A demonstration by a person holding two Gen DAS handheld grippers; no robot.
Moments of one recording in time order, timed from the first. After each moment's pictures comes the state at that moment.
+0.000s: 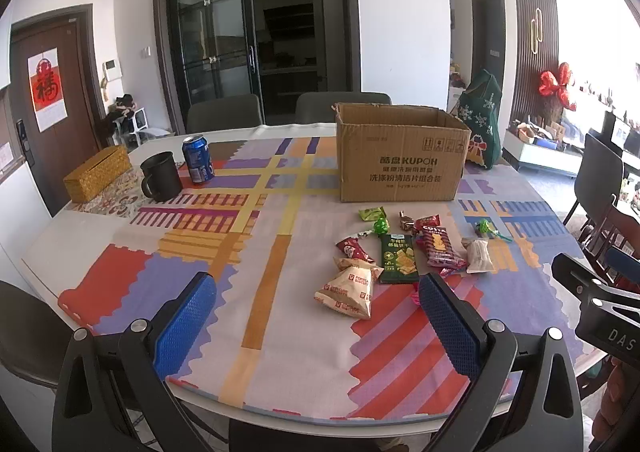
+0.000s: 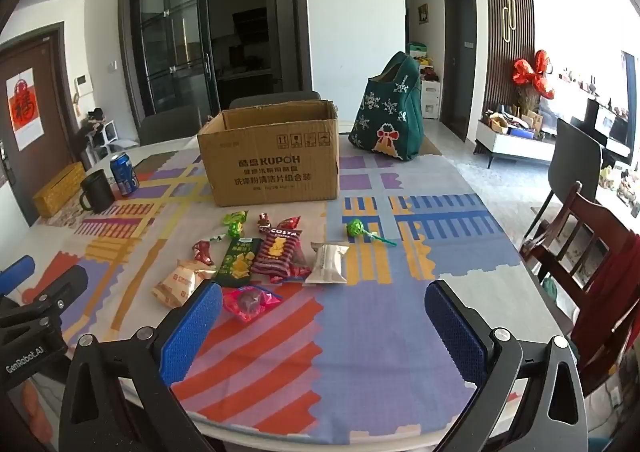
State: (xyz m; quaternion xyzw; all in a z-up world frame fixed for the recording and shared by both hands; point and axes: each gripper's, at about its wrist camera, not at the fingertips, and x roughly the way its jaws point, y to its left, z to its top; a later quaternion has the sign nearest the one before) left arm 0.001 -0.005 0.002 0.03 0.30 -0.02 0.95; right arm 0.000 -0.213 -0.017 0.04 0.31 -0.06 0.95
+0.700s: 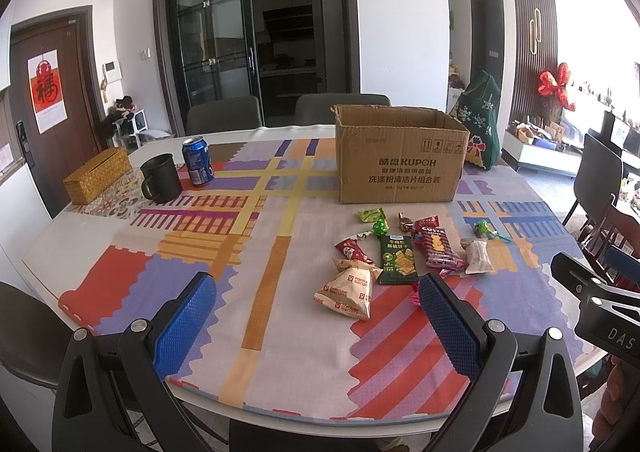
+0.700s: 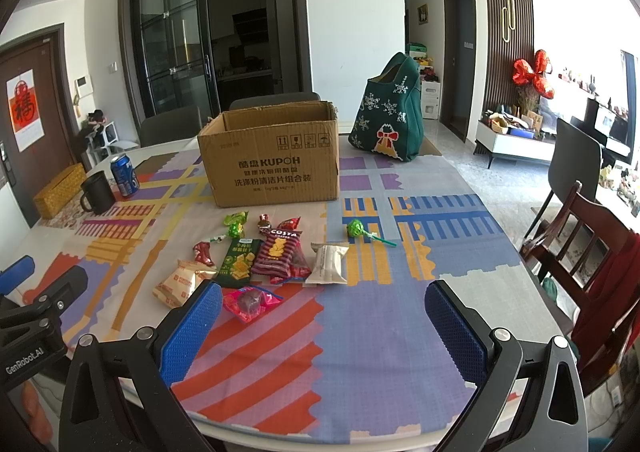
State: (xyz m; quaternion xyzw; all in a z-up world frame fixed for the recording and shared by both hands) left arm 0.000 -0.003 0.002 0.03 0.30 -0.02 0.95; right arm 0.000 -0.213 -0.017 0.04 0.31 -0.06 0.95
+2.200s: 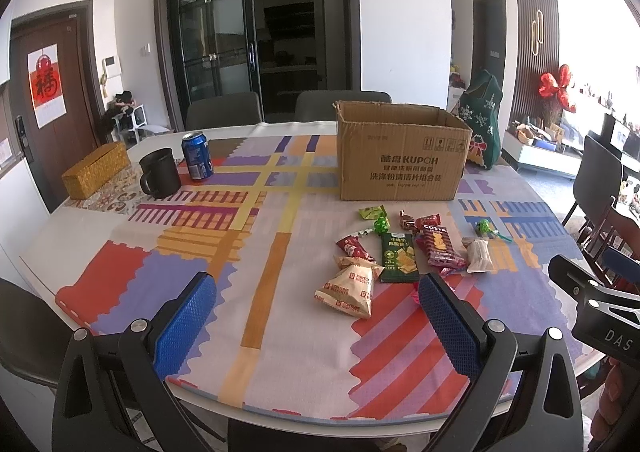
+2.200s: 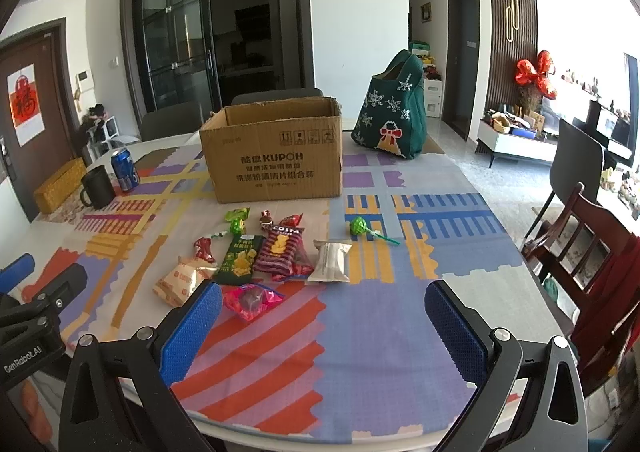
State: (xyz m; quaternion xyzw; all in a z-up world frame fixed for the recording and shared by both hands) left arm -0.001 -0.003 0.001 0.03 0.30 -0.02 0.95; right arm 0.004 -0.211 -0.017 0.04 0.31 -0.06 0.95
